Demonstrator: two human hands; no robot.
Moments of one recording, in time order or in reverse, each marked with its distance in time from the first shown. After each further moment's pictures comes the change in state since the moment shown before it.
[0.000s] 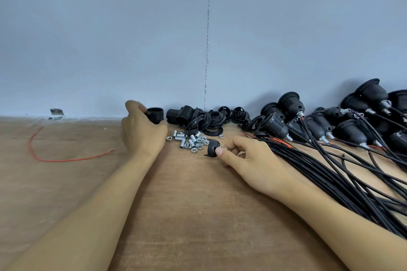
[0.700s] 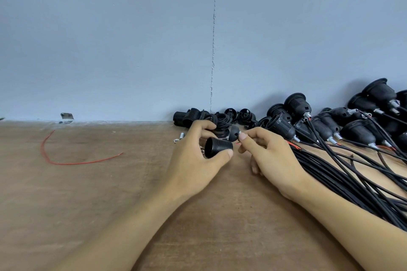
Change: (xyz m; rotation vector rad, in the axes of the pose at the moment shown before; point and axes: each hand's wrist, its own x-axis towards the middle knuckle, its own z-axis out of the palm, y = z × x) left_hand -0.082 0.034 -0.014 -0.351 -0.546 0.226; right_hand 0.000 -0.002 -0.005 0.272 0.201 0.100
